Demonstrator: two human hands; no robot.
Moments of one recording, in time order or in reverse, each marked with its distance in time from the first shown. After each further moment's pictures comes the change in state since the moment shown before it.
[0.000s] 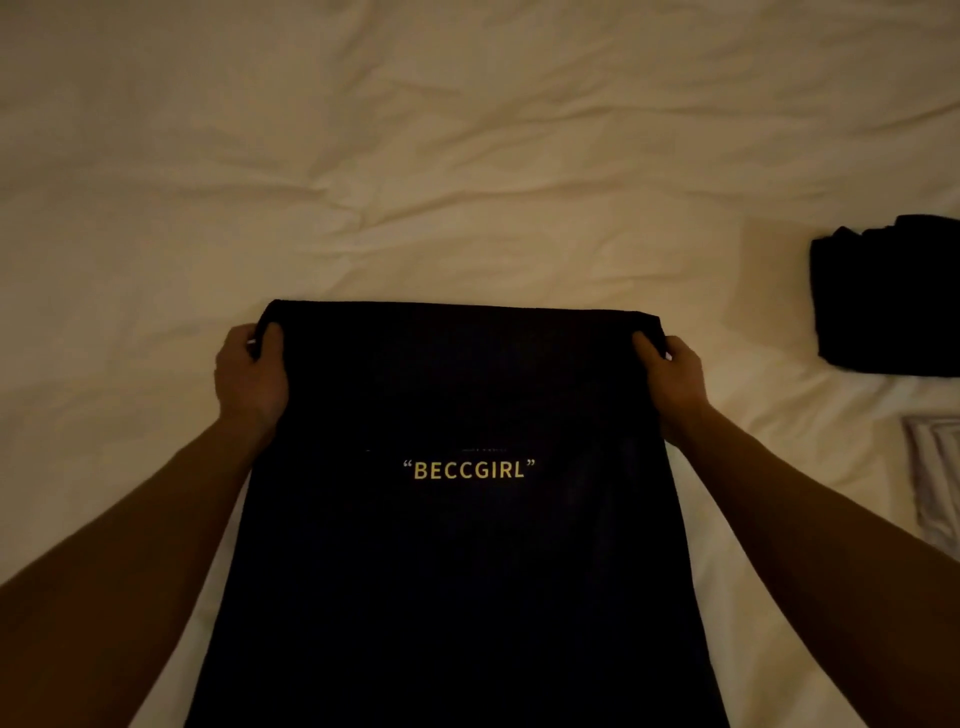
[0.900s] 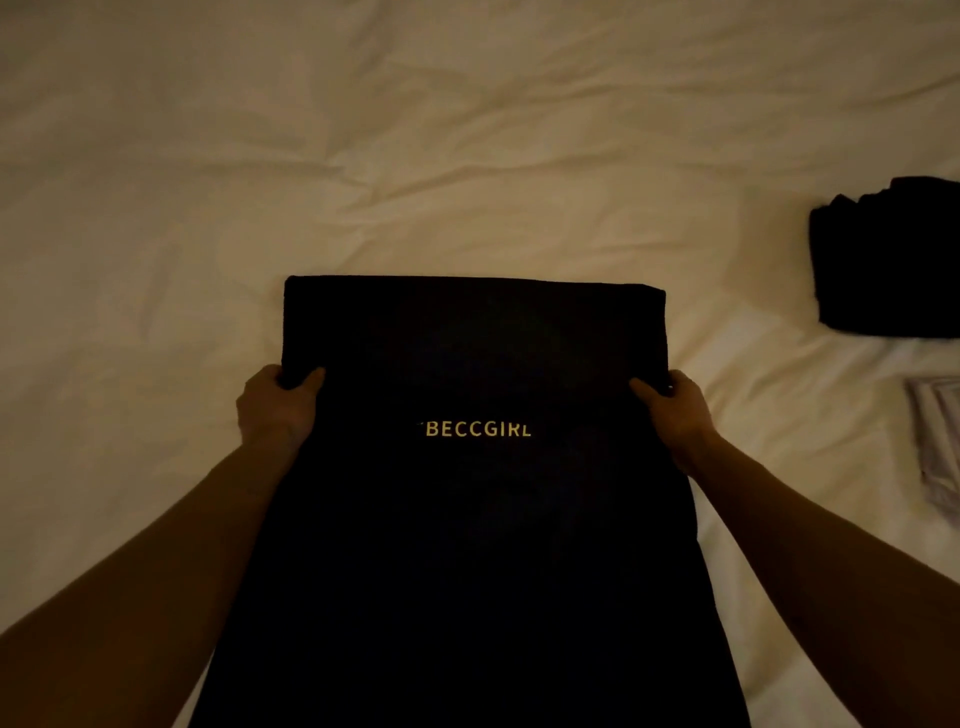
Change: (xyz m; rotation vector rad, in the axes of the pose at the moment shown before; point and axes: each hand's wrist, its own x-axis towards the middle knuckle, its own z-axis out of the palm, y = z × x) left_hand -0.063 -0.026 -0.019 0.196 -0.100 -0.119; right_hand -0.054 0.051 -0.020 -0.204 -0.058 0.079
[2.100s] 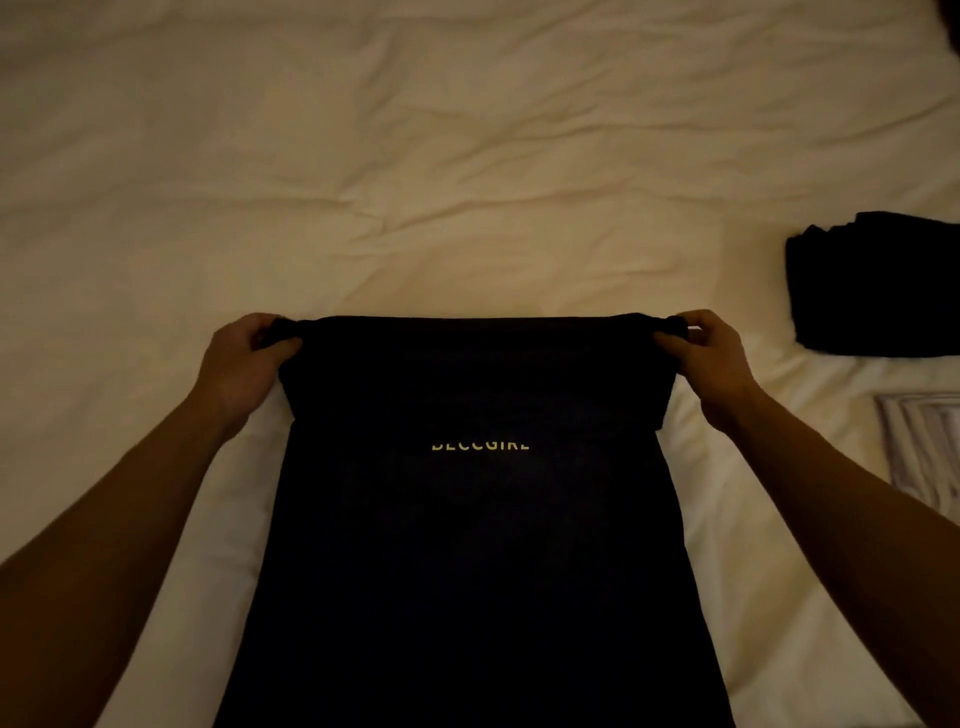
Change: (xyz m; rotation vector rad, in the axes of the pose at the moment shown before) left_hand 0.013 0.058 -0.065 -0.218 -0.142 0.237; right_hand -0.005 -0.083 -0.046 0.256 -0.024 -0.204
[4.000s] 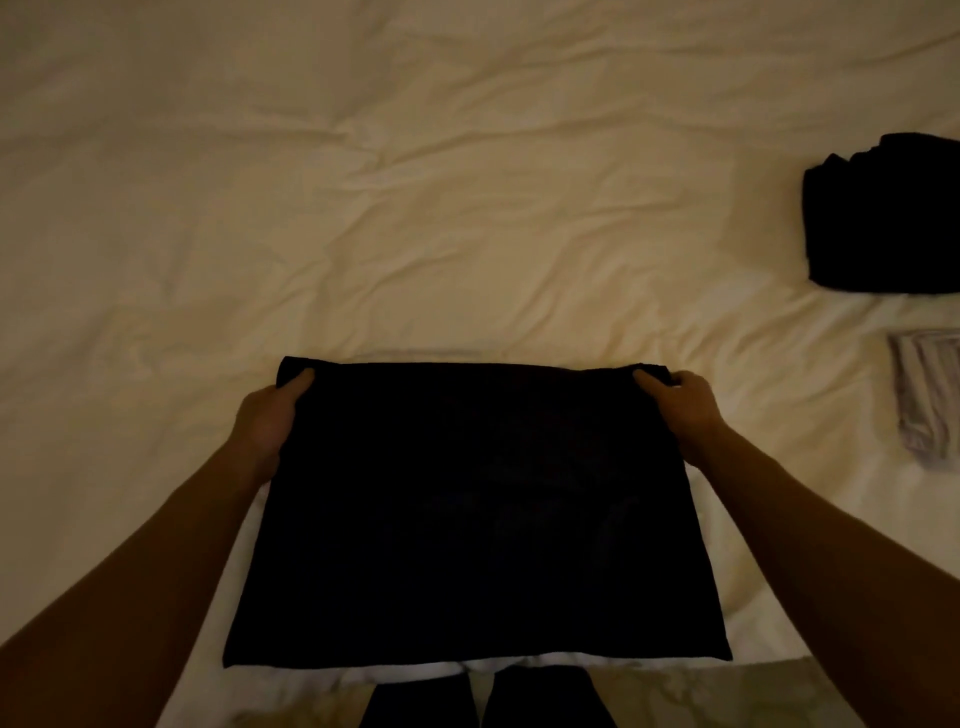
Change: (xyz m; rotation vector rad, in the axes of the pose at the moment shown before) left_hand -0.067 -0.100 0.021 -0.300 -0.002 -0.501; right_hand -0.064 0.096 0.005 -0.131 0.034 0.296
